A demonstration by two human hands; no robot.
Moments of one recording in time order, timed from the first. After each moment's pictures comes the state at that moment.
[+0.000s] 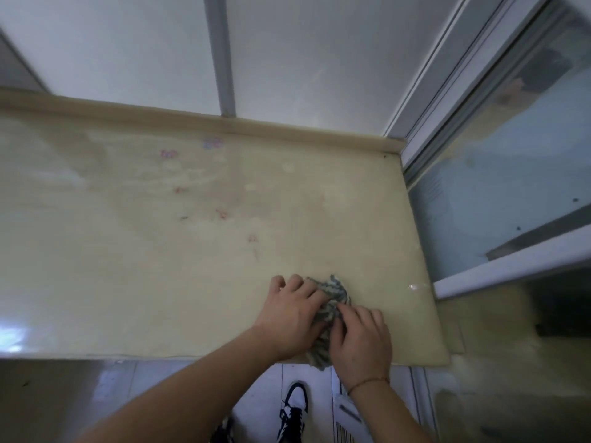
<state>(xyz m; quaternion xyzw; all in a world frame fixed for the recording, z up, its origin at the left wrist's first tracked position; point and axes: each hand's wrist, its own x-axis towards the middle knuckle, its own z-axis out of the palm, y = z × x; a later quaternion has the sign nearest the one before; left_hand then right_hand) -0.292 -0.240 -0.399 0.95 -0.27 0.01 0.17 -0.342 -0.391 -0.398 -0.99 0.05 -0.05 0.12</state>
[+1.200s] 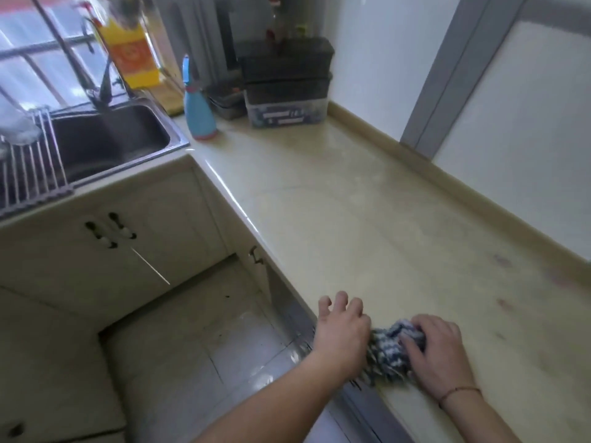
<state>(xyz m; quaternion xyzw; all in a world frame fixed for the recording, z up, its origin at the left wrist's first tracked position) -0.369 0.087 -0.365 0.97 0.20 -0.07 0.09 -0.248 -0.053 -0.390 -0.91 -0.35 0.09 0.20</state>
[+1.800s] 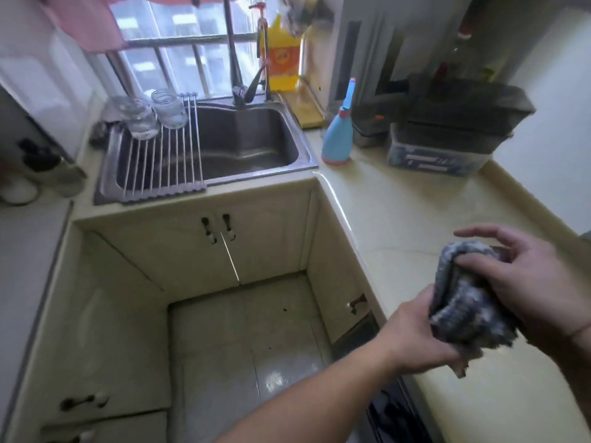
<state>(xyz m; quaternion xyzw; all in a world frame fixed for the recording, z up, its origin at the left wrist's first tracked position) -0.412 0.289 -0.321 0.62 0.25 0.18 0.72 -0.308 0.263 -0.191 -0.76 -0.38 0.30 0.44</state>
